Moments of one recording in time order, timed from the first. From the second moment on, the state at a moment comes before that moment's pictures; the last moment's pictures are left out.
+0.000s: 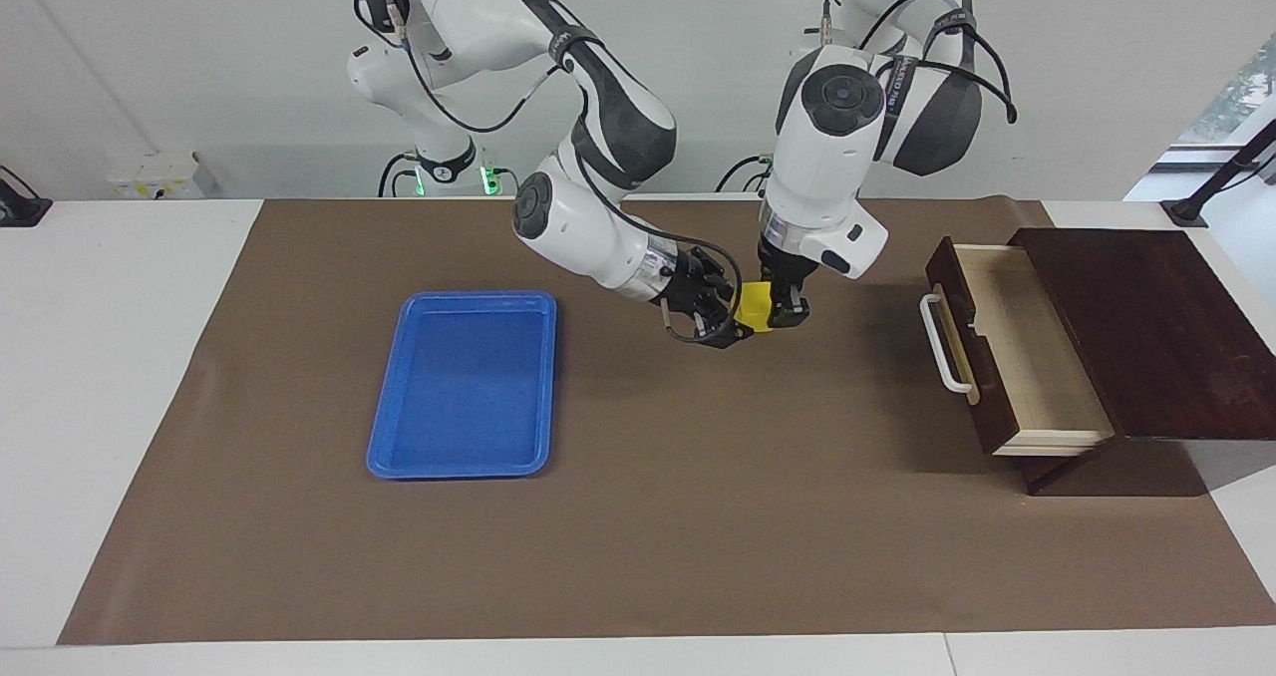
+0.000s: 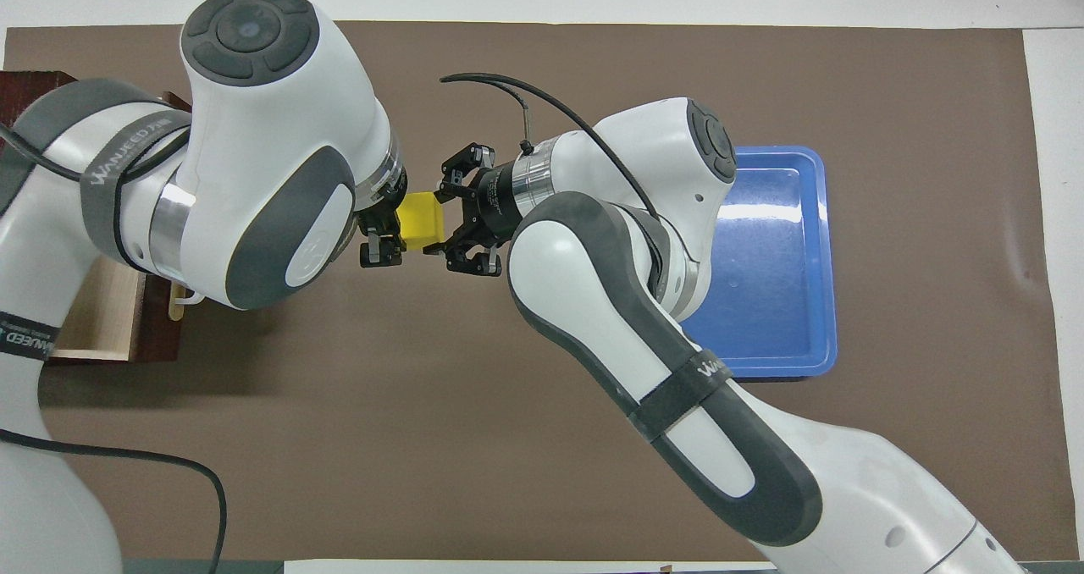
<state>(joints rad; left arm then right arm) -0.44 0.29 -0.07 -1.44 0.01 1.65 -2.07 0.52 0.46 0.04 -1.53 0.92 2.22 1.59</state>
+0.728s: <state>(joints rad) -0.38 0.25 -0.04 -1.60 0.12 1.76 -1.91 0.47 0.46 0.04 -1.52 0.90 2.18 1.59</state>
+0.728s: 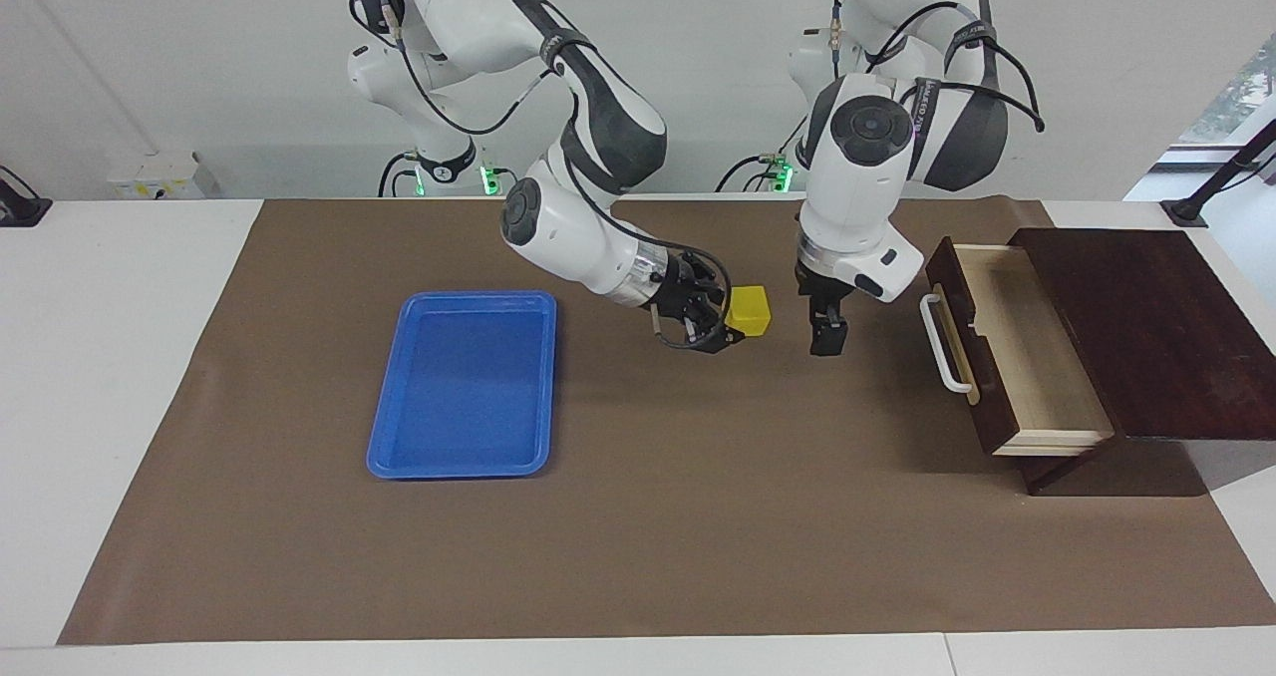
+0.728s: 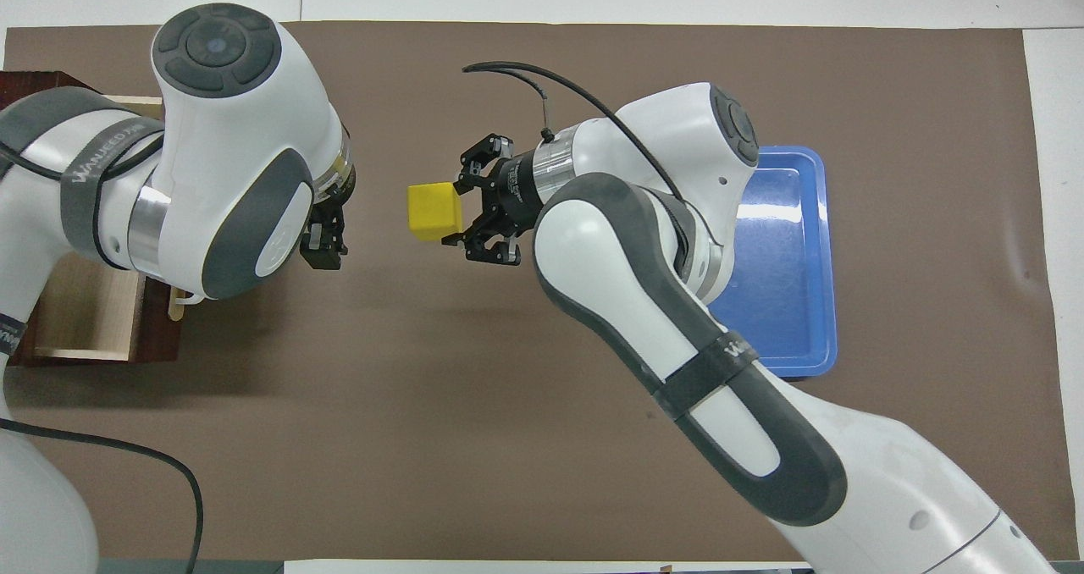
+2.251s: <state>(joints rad) 0.04 0.14 -0.04 -1.85 0.47 2.02 -1.49 0.02 0.51 0.03 -1.75 0.86 2.06 1.05</state>
